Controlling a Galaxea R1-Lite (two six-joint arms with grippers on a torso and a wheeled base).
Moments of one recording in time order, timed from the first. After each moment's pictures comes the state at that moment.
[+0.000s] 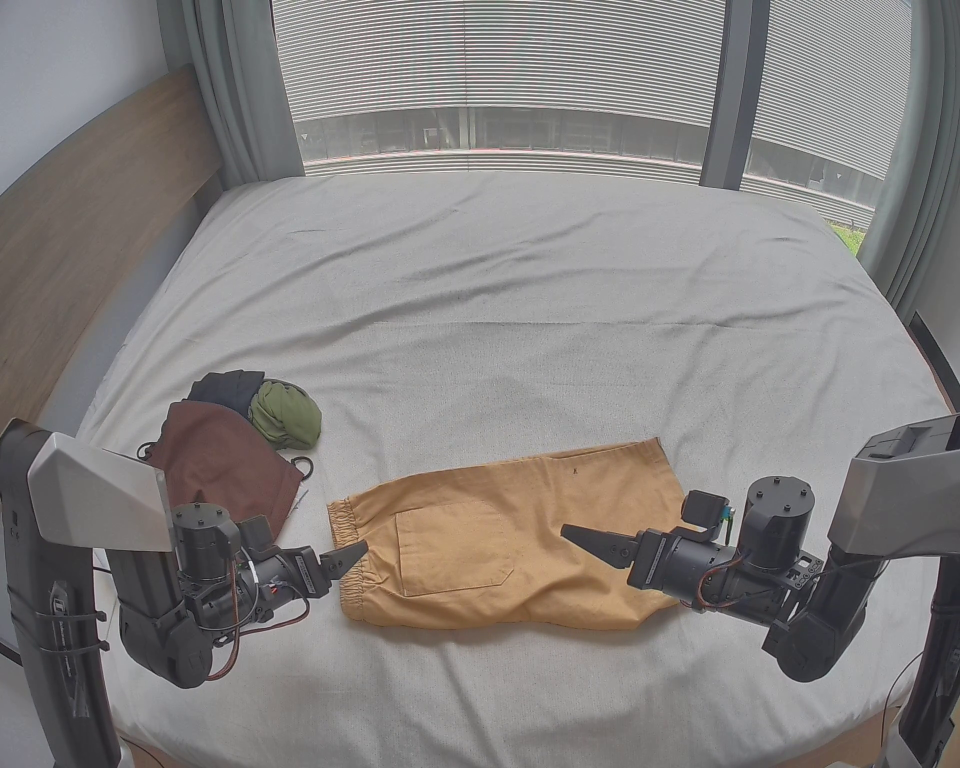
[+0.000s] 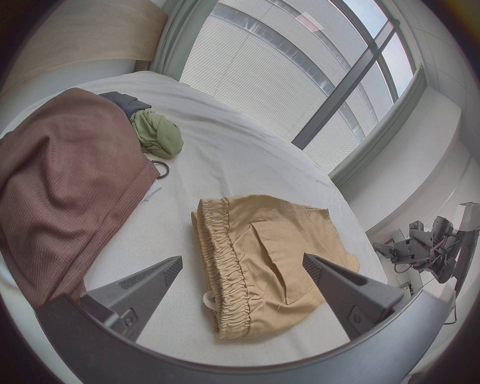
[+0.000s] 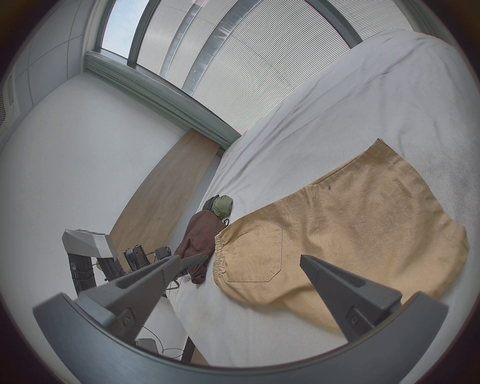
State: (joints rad) left arm -0.20 2.32 -0.36 -1.55 -0.28 -0.39; right arm 0.50 2.18 -0.41 -1.54 0.32 0.66
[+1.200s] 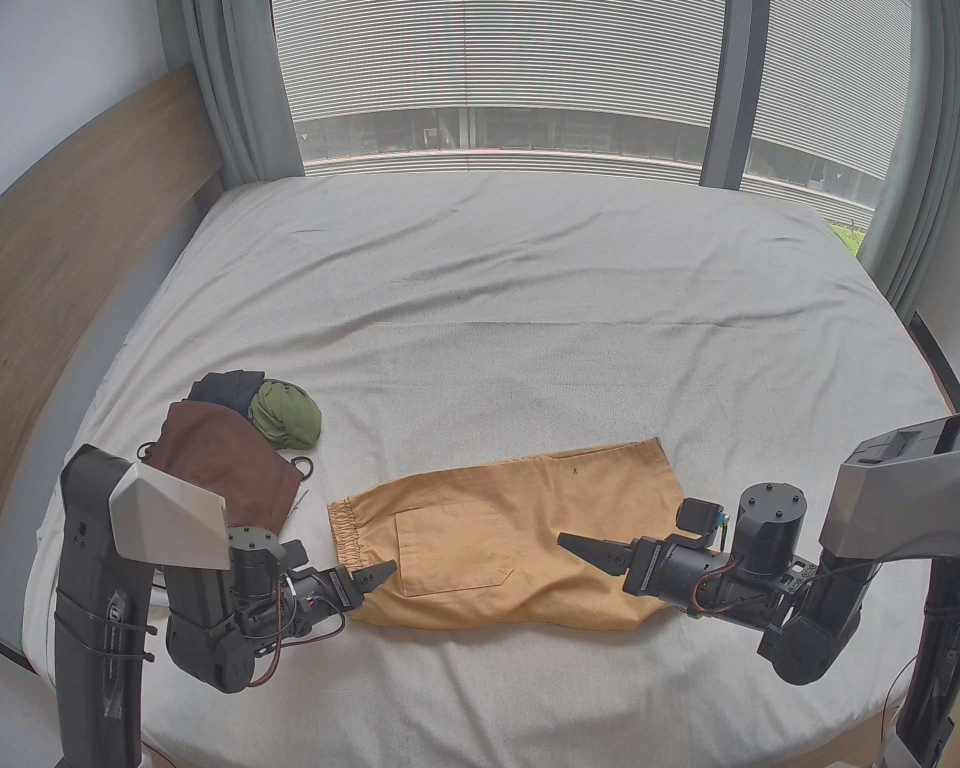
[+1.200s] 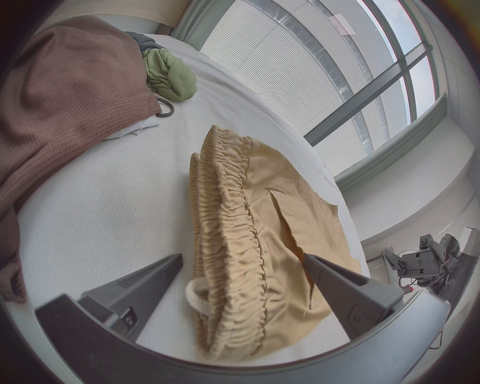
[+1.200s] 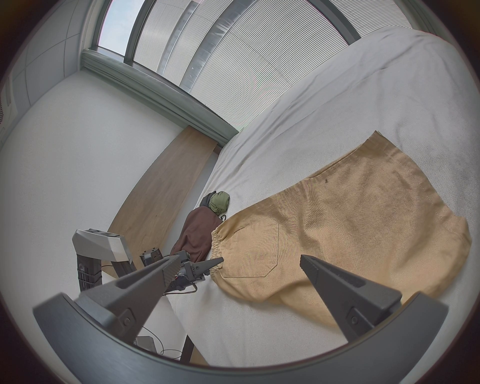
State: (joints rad) left arm -0.25 2.53 -0.50 -1.55 -0.28 -0.56; right arm 0.50 2.21 -0.41 -1.54 0.32 0.65
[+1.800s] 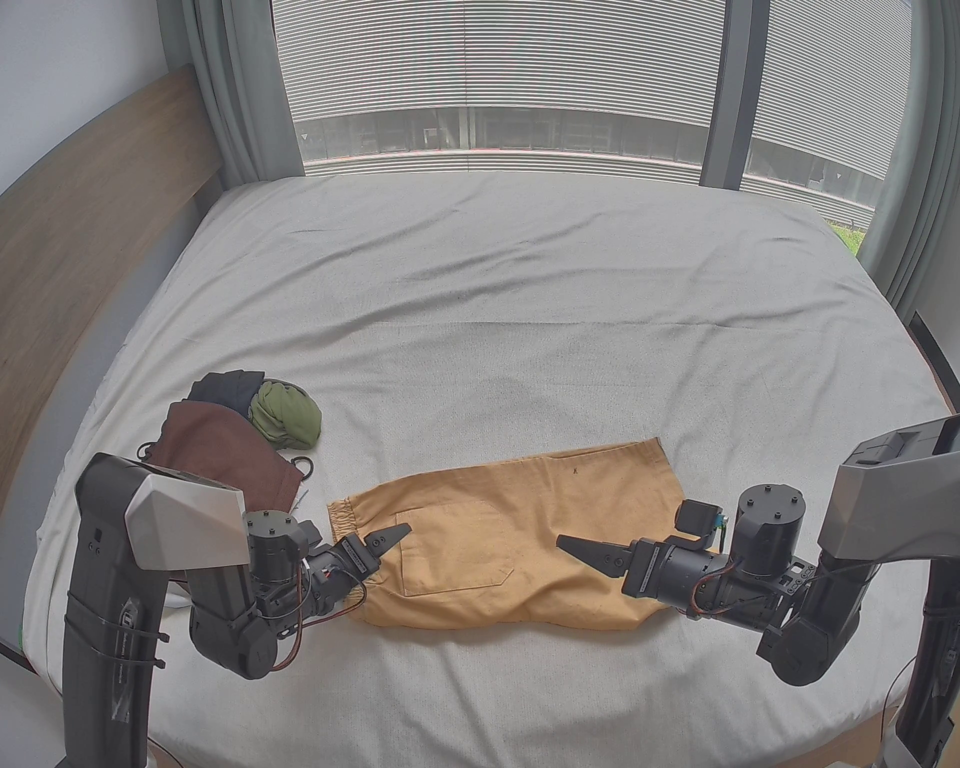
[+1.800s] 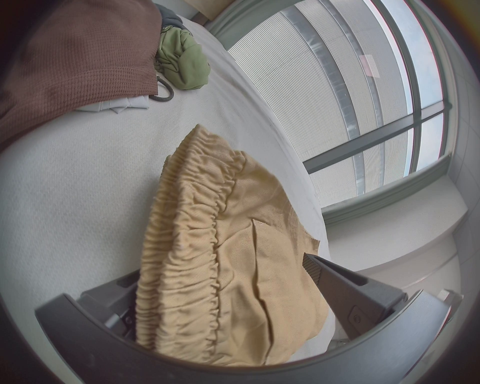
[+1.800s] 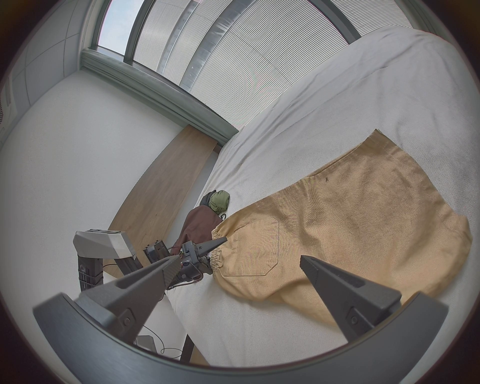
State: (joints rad) left arm -0.28 2.56 -0.65 -1.55 -0.27 -0.85; right arm 0.51 2.21 -0.41 -1.54 0.32 0.65
